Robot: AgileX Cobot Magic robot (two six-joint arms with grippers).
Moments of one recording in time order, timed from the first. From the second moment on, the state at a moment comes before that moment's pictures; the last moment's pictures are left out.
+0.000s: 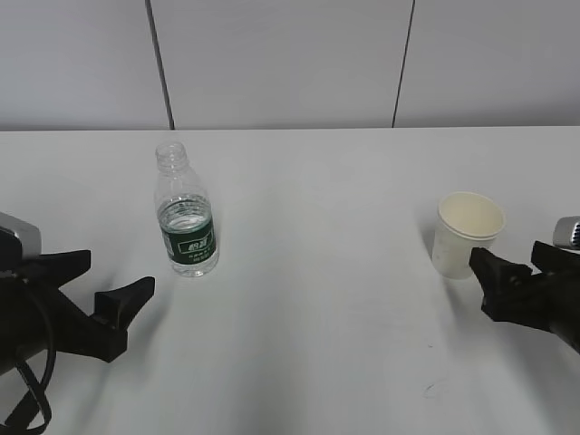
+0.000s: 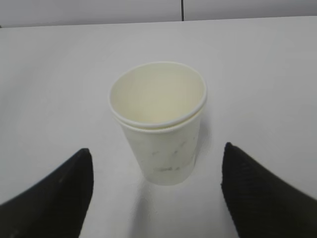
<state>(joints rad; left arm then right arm) -0.33 1.76 -0.20 0.20 -1.14 -0.06 0.16 1.75 -0.18 0.06 -1.15 0.06</state>
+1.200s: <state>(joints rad) -0.33 1.76 -0.20 0.20 -1.14 -0.05 0.16 2.09 -0.46 0.05 -1.15 0.06</state>
